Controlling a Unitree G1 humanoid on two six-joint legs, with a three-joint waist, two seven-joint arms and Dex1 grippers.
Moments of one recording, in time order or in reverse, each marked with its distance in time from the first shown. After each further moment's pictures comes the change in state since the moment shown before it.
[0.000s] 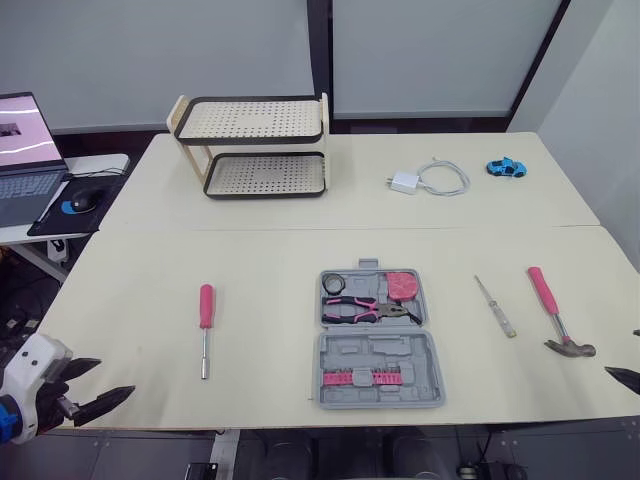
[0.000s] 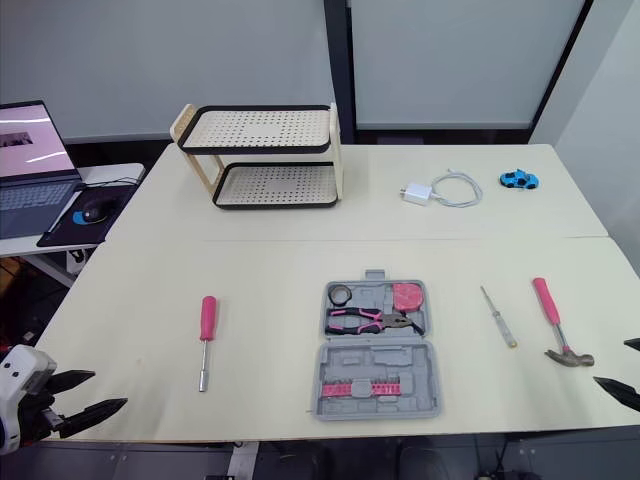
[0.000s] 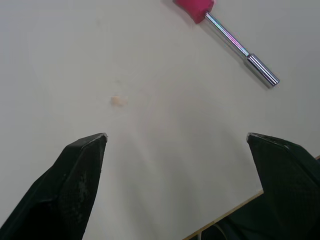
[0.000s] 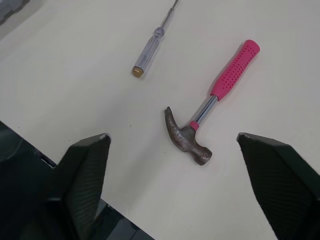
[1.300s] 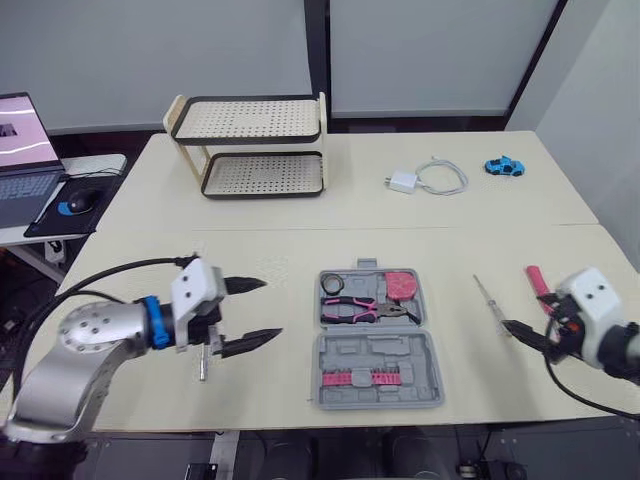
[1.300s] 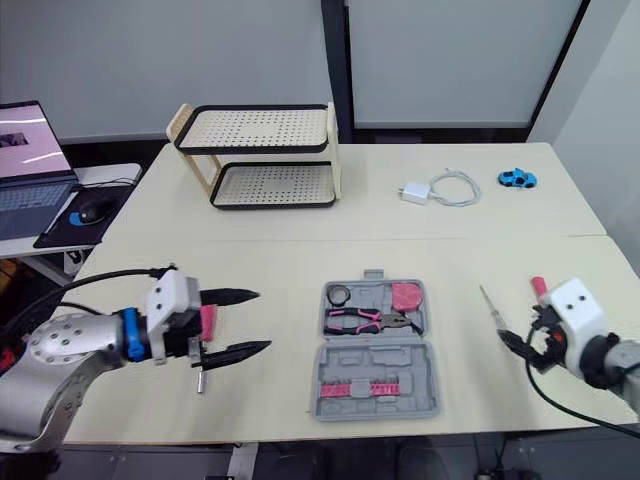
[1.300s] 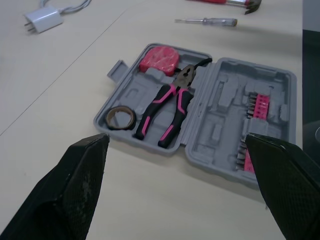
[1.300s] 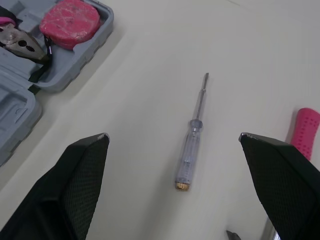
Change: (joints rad) left arm -0.451 -0.090 -0.439 -0.623 -0.130 0.217 0.057; right arm -0.390 0.185 0.481 -0.291 0.041 0.503 -0.524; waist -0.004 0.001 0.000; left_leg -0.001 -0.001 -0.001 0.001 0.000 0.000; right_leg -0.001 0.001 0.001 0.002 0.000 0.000
